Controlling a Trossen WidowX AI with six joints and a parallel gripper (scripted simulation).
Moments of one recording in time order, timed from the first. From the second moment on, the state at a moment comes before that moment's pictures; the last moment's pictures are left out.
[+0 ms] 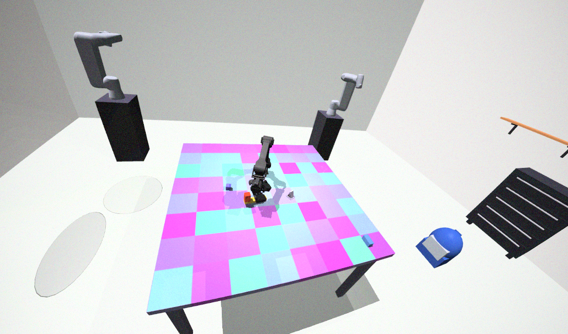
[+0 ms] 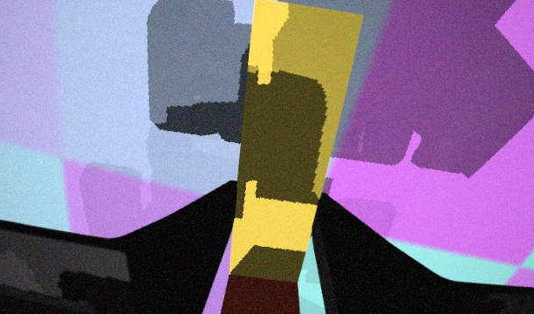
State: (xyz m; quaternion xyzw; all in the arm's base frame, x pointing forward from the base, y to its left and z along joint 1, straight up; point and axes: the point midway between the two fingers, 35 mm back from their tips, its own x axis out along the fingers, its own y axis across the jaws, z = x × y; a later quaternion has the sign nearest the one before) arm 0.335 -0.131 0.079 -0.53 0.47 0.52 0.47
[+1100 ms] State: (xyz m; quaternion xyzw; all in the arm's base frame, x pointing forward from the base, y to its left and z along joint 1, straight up) arm 0.333 -0.118 0.153 -0.52 0.48 0.51 0.49
